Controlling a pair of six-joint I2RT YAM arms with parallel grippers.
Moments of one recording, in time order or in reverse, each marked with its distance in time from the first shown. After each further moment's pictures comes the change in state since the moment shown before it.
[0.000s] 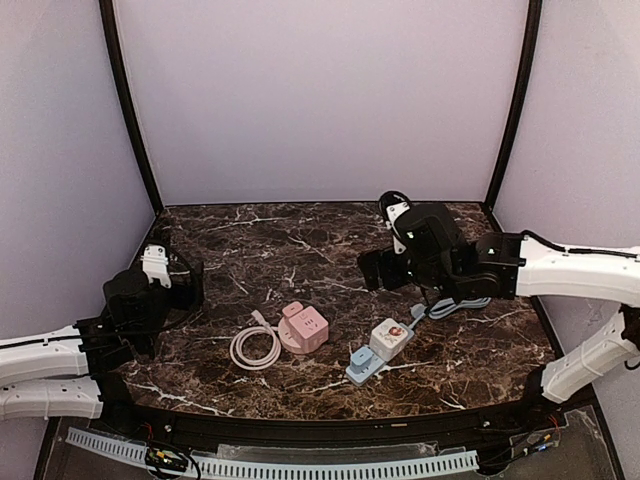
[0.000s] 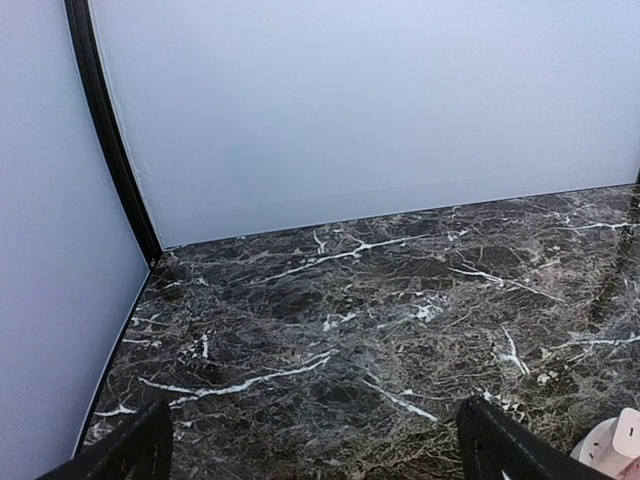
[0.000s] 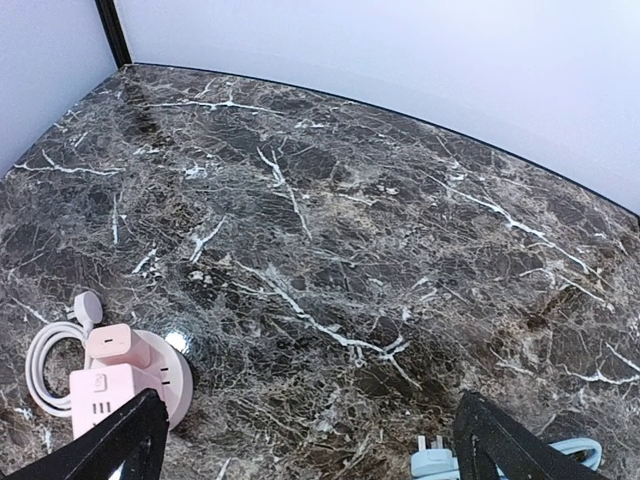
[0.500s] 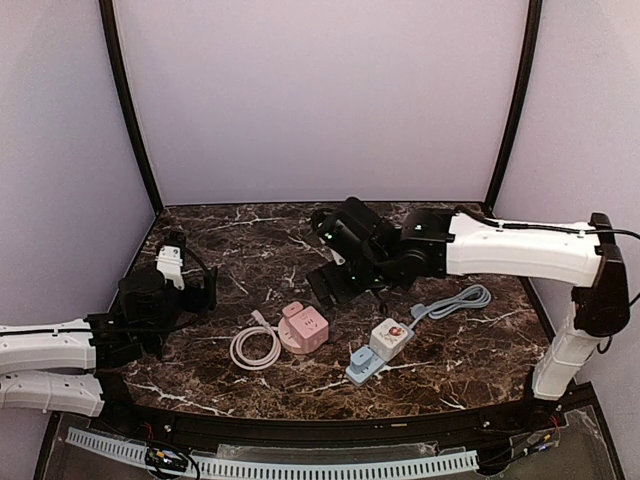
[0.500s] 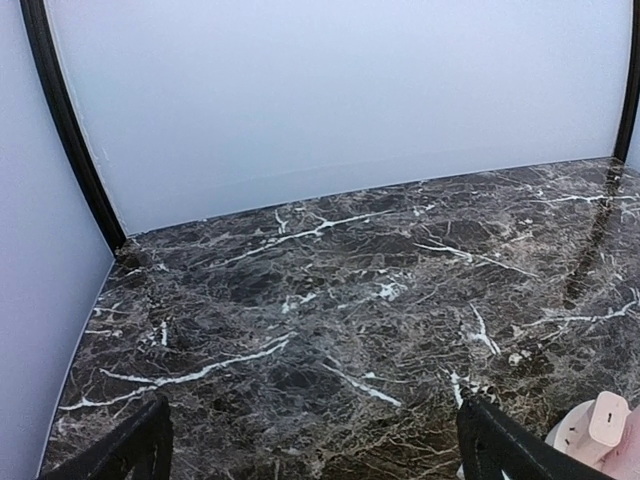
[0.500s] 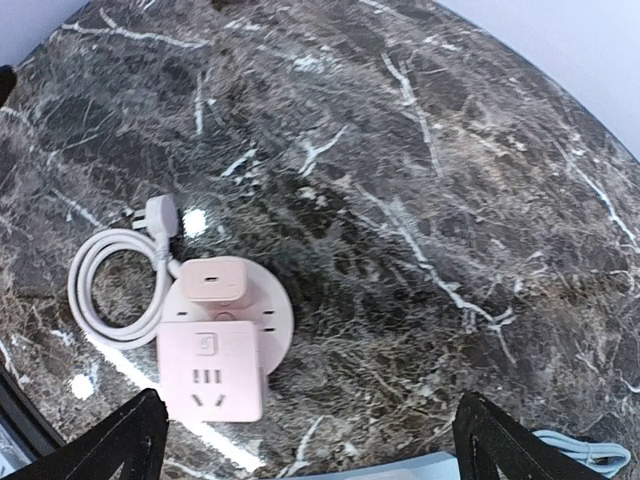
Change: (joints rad) left arm -0.037 0.131 0.032 0.011 0.060 -0.061; right arm 0.104 0.402 0.480 -0.377 -0.157 0.028
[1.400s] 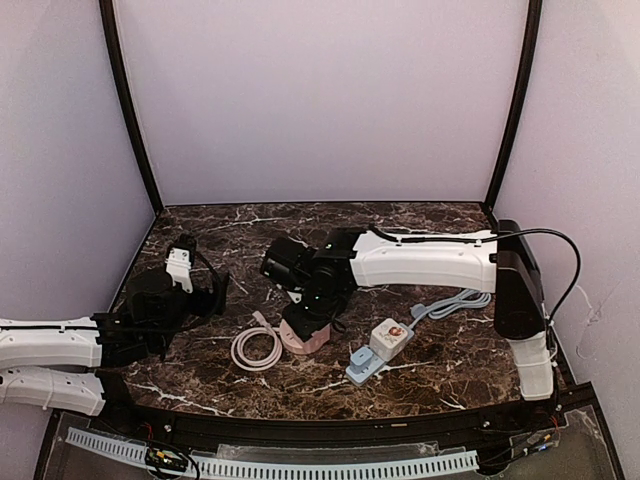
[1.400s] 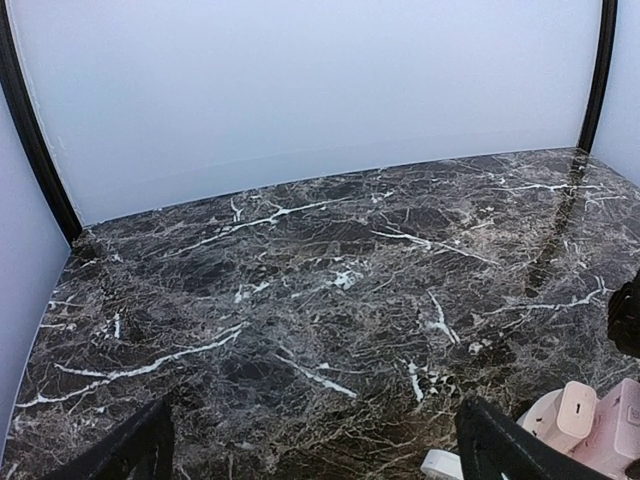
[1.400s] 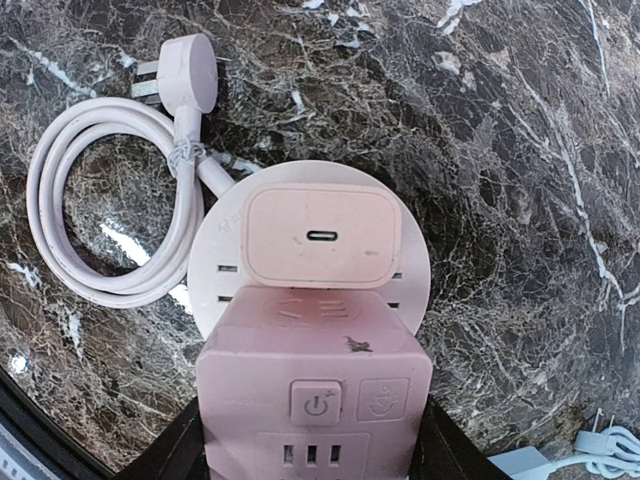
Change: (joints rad) left arm -0.002 0.044 0.002 0.022 0.089 -0.050; right arm 0.019 0.387 0.288 -0.237 -0.206 0.013
